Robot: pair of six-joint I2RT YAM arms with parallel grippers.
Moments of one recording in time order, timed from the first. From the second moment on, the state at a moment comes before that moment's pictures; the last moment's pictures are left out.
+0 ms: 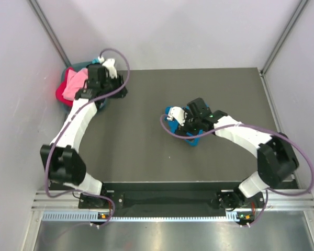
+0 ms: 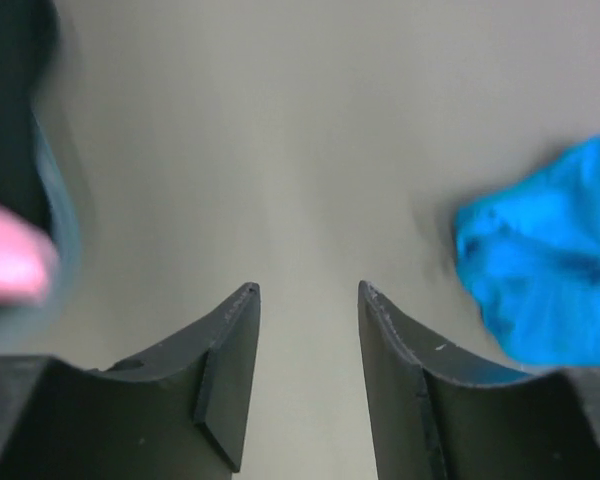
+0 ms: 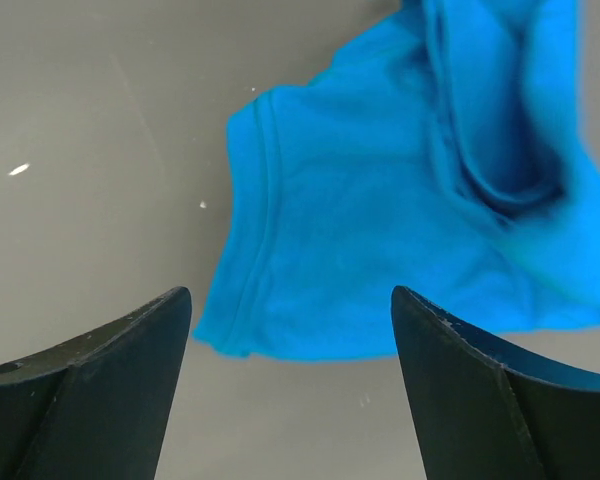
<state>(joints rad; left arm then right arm) -0.15 1.58 1.51 -0.48 0.19 -0.13 0.62 1.49 1.06 -0.49 -0.18 -0.62</state>
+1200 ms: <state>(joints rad) -0.06 1.52 1.23 -0.44 0.26 -0.28 0.83 1.48 1.30 -0.36 0.21 -0.79</state>
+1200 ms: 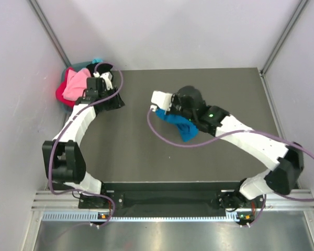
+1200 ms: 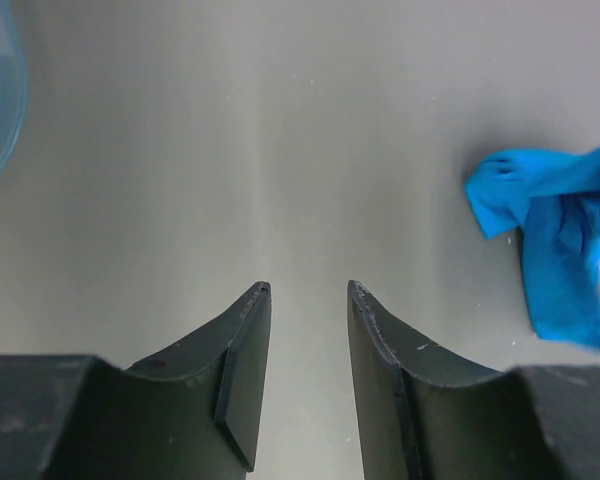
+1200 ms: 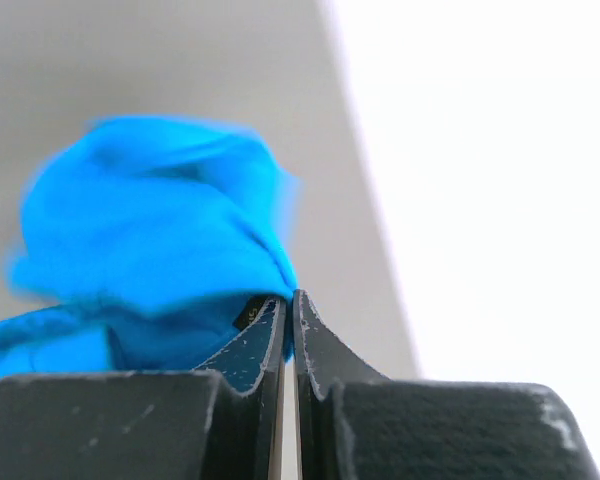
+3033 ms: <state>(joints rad) -0.54 2.23 1.76 -0.70 0.56 0.05 0.13 1.46 1.13 -0.31 0.21 -0.77</state>
